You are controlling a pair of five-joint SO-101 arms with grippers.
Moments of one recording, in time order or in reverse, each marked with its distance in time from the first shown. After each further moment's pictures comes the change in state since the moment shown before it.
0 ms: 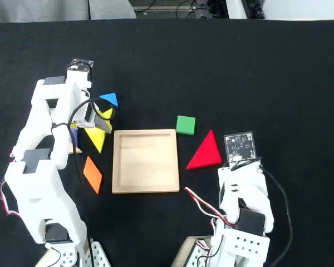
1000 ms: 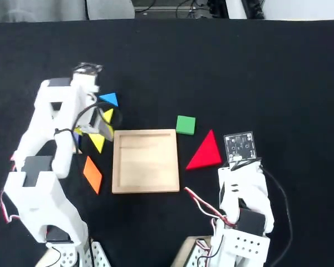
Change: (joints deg) left arm 3.6 -7.4 5.0 5.9 0.7; right arm 0.0 0.0 0.0 0.0 0.0
